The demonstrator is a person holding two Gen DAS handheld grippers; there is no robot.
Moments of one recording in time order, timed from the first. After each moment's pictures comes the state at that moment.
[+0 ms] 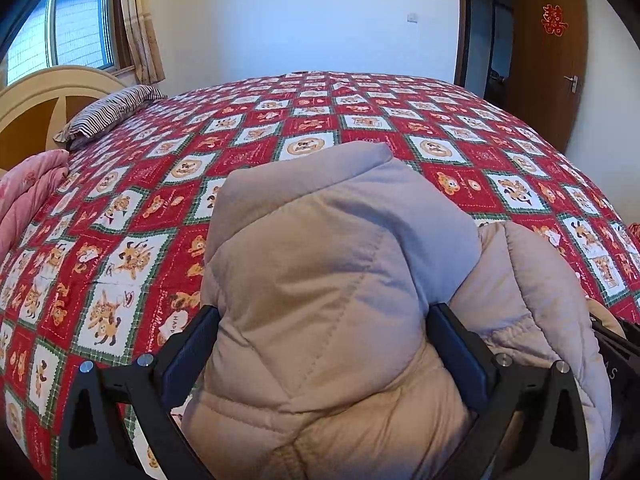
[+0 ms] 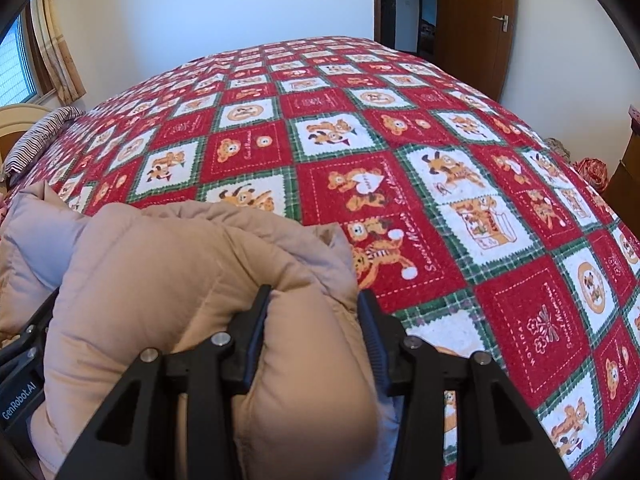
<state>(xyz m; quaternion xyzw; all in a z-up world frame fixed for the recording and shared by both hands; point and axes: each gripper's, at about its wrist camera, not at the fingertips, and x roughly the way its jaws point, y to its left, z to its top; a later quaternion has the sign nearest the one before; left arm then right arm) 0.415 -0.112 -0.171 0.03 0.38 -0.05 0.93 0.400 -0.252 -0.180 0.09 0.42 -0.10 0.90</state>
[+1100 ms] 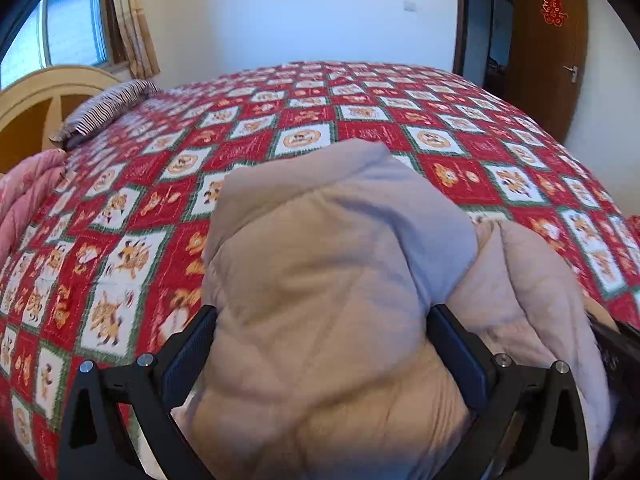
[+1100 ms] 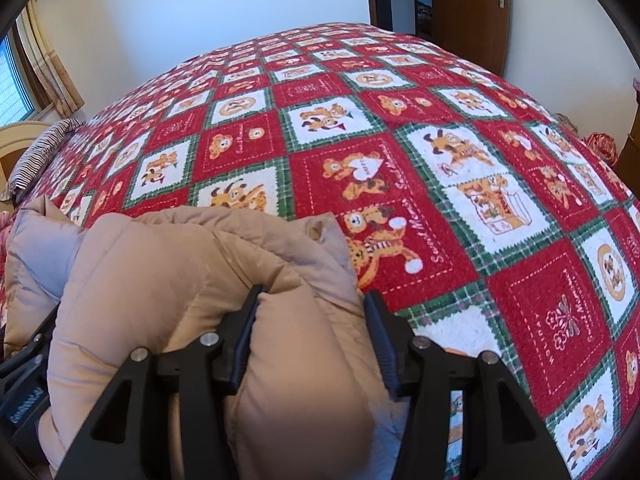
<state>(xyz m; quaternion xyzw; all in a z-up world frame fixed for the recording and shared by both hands) 0.411 -0.107 -0.160 0.03 0.40 -0.05 0.91 0.404 -0.266 -0.189 0.13 0.44 -0.08 0.89</state>
